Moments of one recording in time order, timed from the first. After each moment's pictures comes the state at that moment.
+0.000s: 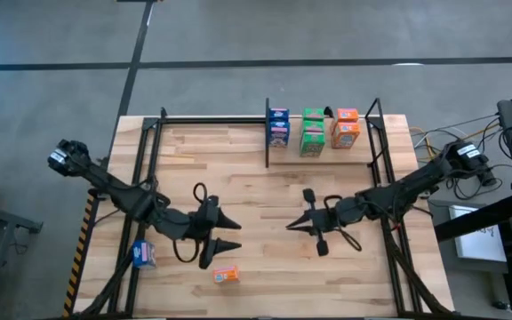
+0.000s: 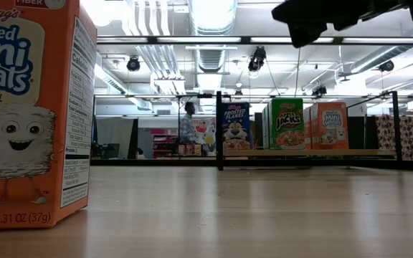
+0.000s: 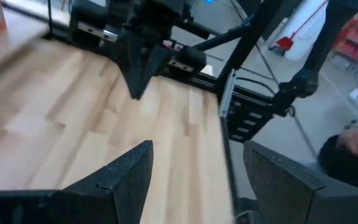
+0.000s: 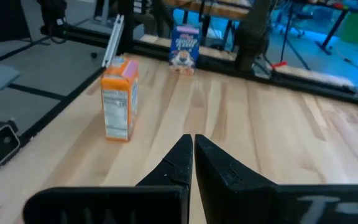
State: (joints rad) left arm -0.53 1.29 1.07 -0.14 -0.38 -0.57; right arm 0.37 1.28 0.62 0.40 0.18 -0.09
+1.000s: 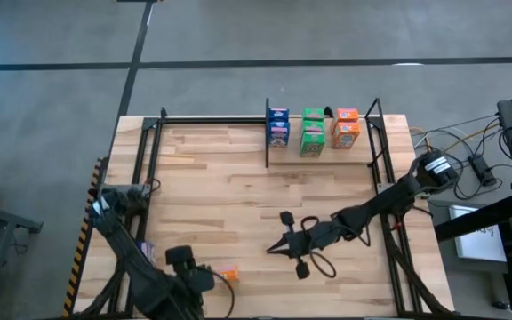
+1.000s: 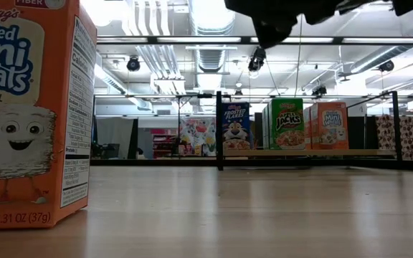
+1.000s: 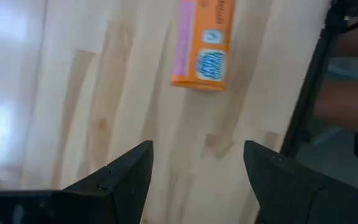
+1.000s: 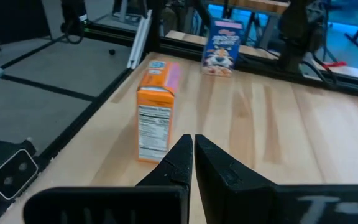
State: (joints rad) left arm -0.87 1.99 2.00 -1.56 -0.27 -1.12; right arm 0.45 1.64 0.84 0.51 0.18 -0.03
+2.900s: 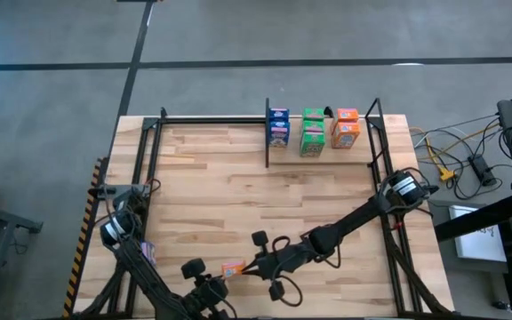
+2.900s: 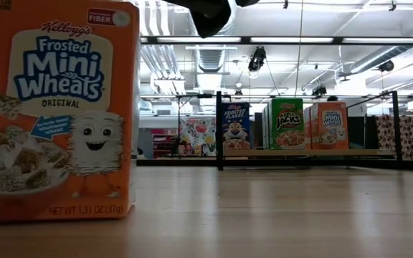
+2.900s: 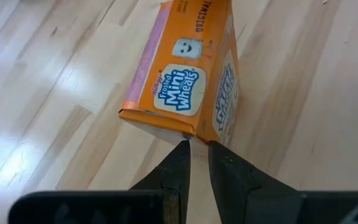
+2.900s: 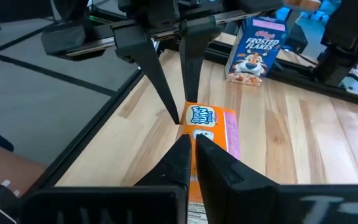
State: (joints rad) left arm -0.91 2.19 1.86 -1.34 -0.70 -1.38; right arm 0.48 1.96 1.24 0.37 0.18 -0.07
